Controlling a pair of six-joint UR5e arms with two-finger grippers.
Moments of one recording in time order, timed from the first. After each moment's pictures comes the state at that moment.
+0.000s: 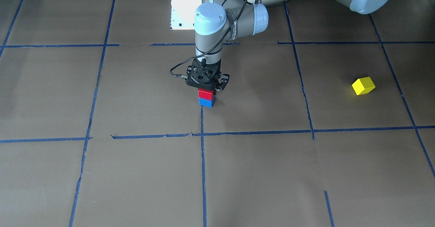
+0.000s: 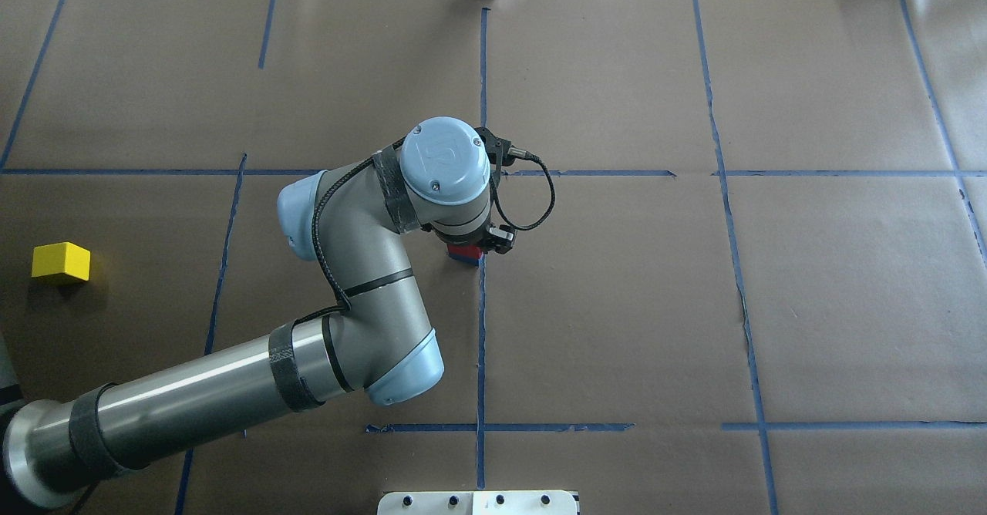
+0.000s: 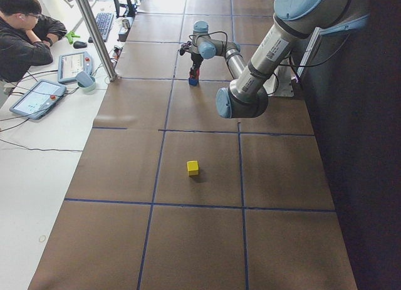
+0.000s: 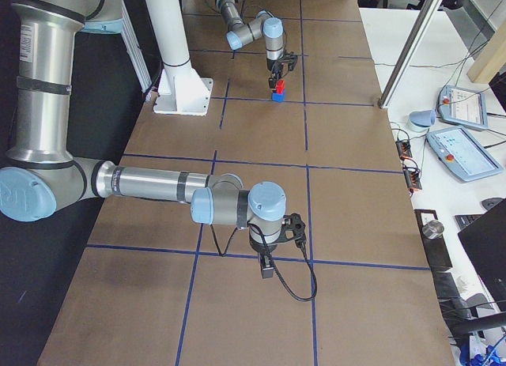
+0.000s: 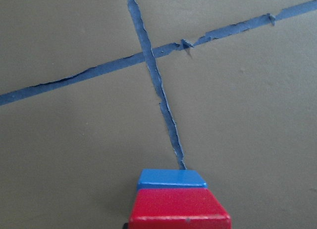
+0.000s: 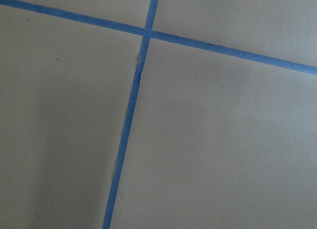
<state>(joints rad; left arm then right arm) -0.49 -2.44 -1.46 -1.63 -1.80 -0.93 1.58 -1.73 1.68 -1.53 2.28 -0.21</state>
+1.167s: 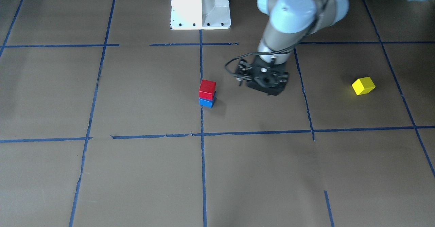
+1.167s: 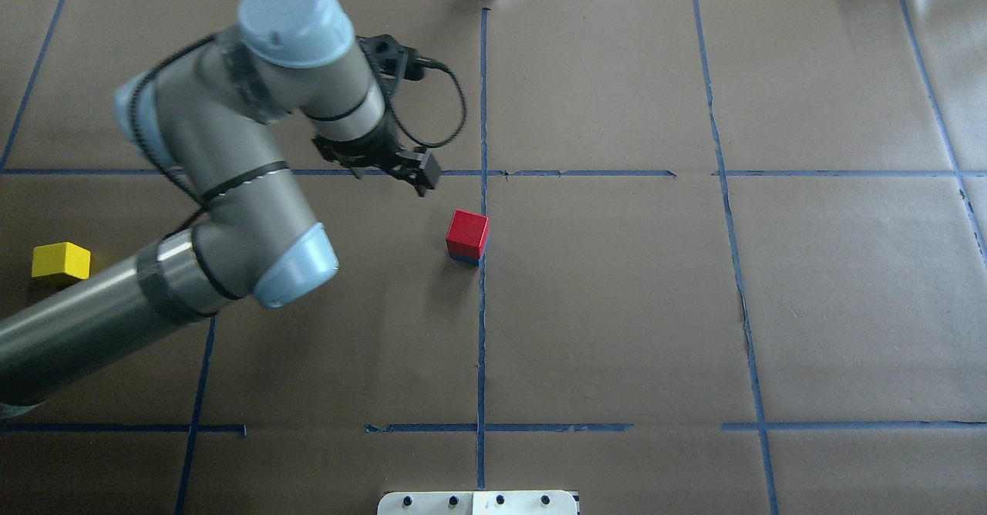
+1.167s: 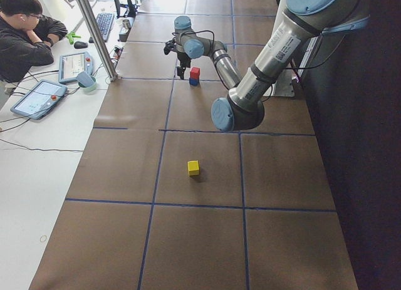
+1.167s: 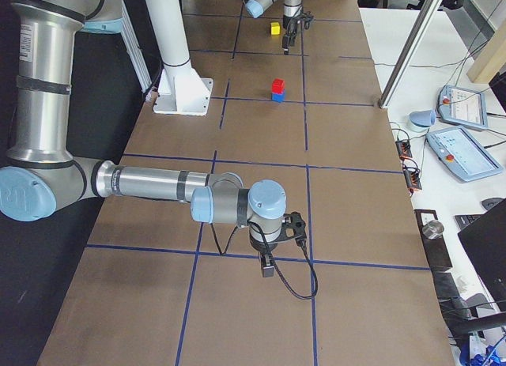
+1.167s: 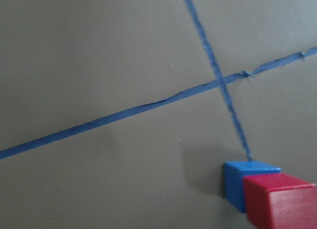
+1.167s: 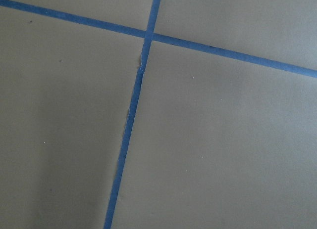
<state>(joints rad) -0.81 -2.10 -1.81 -1.54 -2.12 -0.67 1.58 -1.73 1.69 -1.53 2.28 -0.21</state>
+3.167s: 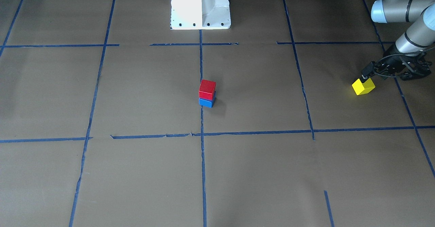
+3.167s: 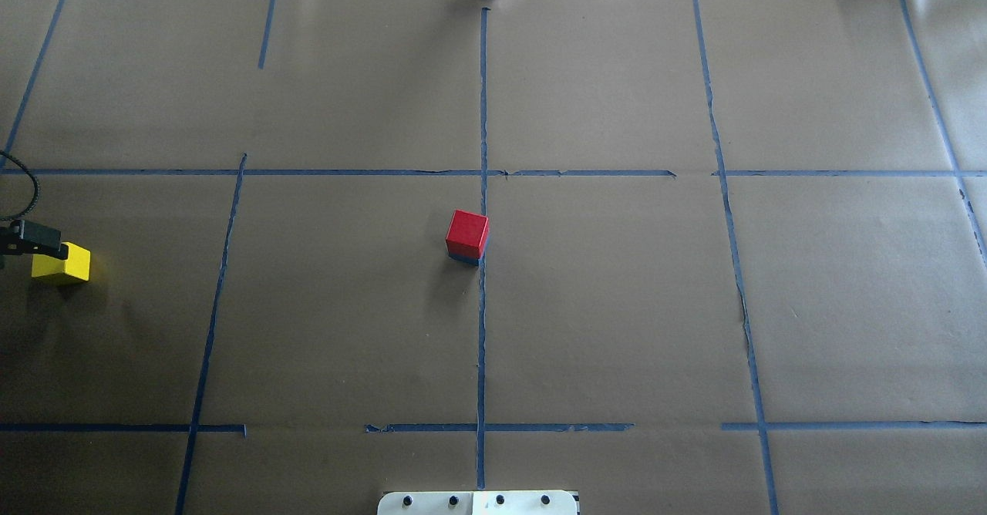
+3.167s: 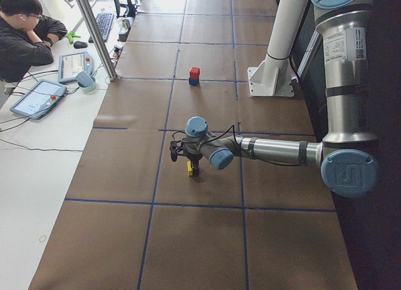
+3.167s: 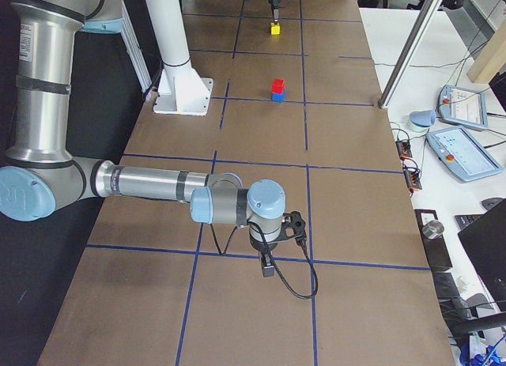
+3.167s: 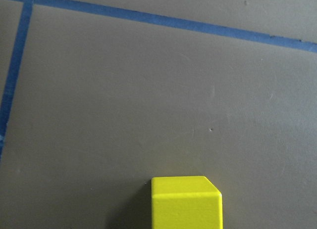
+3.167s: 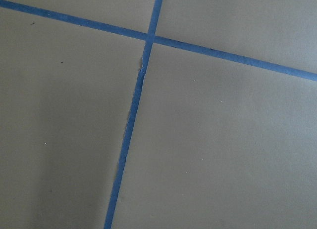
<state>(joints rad) -1.00 -1.43 -1.67 -2.22 -2.18 -0.95 1.58 -1.73 1.69 -1.51 2.29 -0.21</state>
